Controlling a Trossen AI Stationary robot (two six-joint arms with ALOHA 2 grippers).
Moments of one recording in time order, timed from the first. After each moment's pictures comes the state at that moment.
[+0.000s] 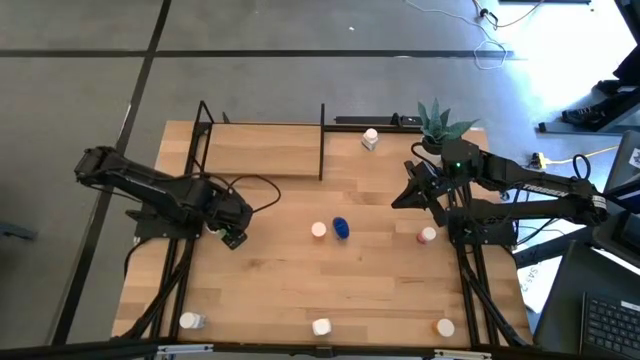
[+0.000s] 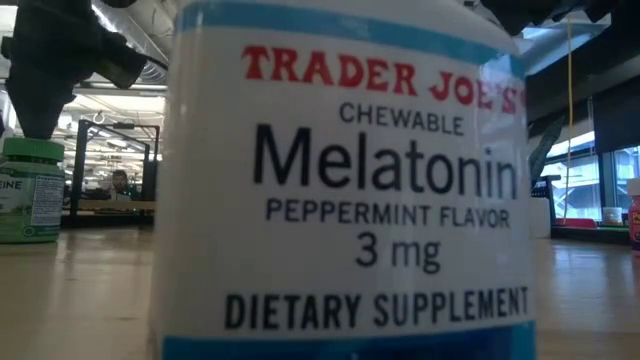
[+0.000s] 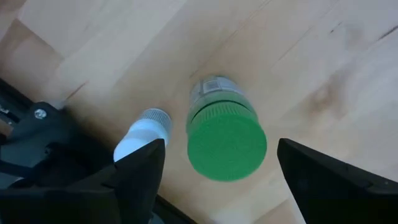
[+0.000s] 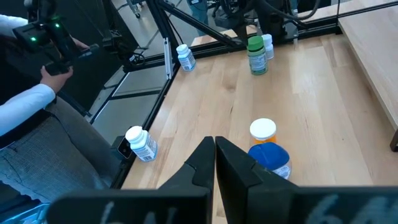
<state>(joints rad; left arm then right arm) -0.23 1.11 0.83 -1.11 -0.02 -1.07 -0.24 0.78 0.77 -0.39 -0.59 0.13</state>
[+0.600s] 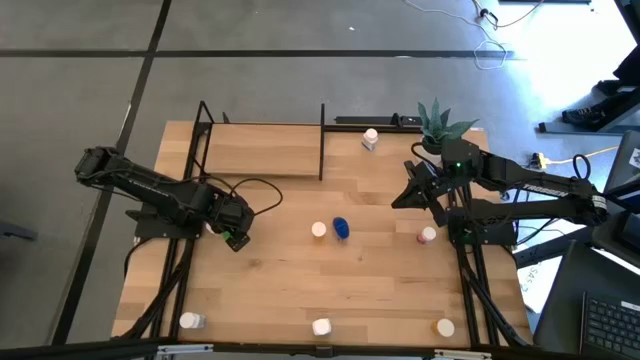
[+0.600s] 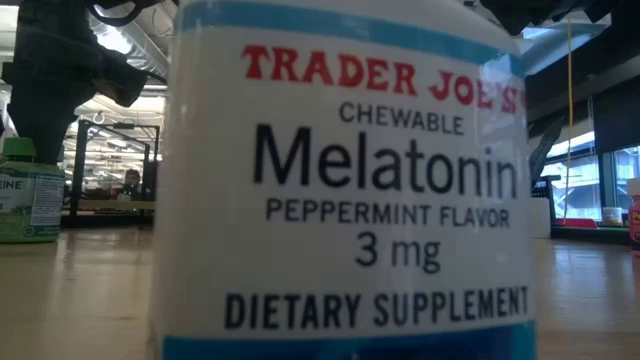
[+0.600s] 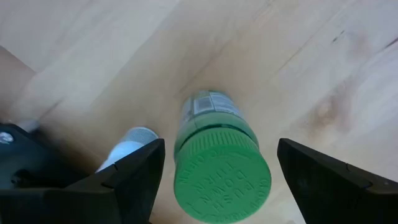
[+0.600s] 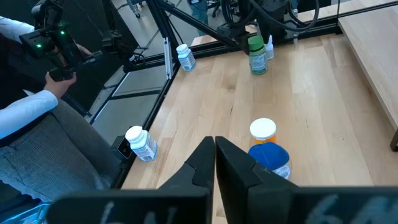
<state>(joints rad) -0.24 1.11 0.74 -0.98 -0.04 -1.06 -0.24 0.78 0.77 -0.39 -0.59 0.13</state>
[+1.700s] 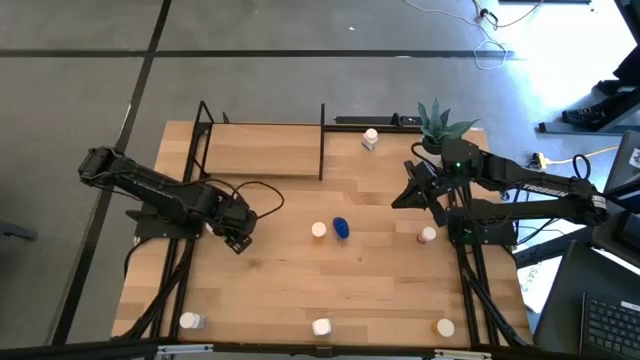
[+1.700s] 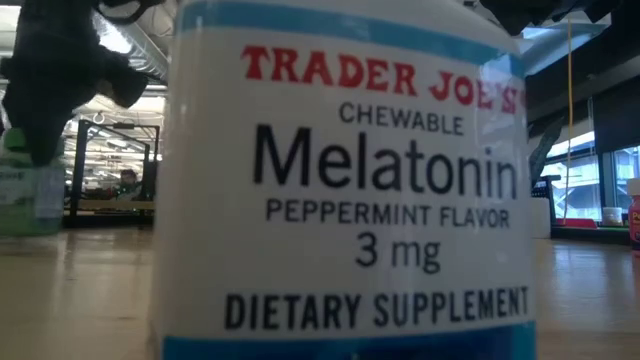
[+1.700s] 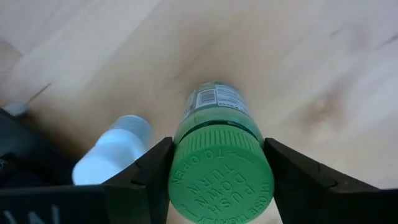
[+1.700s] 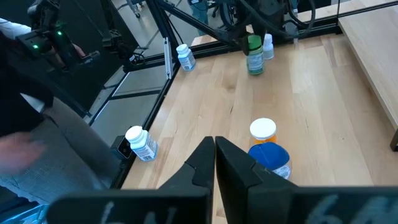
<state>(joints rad) -0.25 1.17 0.78 -0.99 0.00 -1.12 -0.24 0.78 0.76 -0.39 -0.59 0.13</state>
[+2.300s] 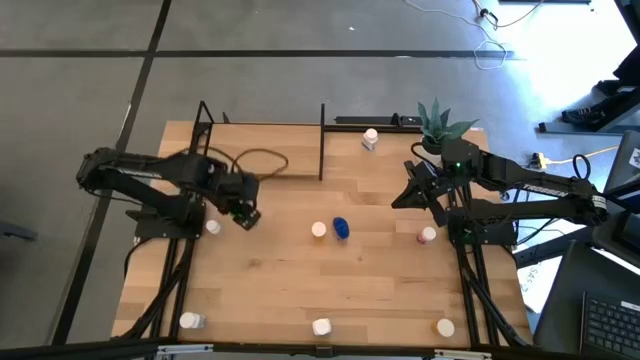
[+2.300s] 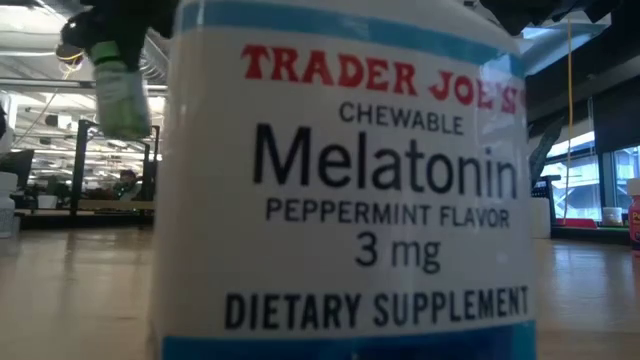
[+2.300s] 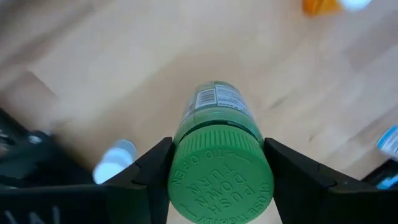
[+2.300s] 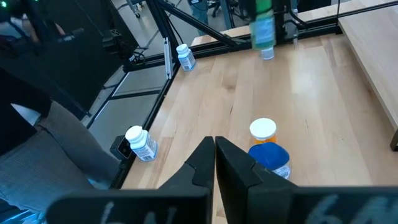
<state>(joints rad) -0.05 1.17 1.17 -1.22 -0.04 -1.03 -0.24 0.78 0.76 -0.39 -0.59 0.12</state>
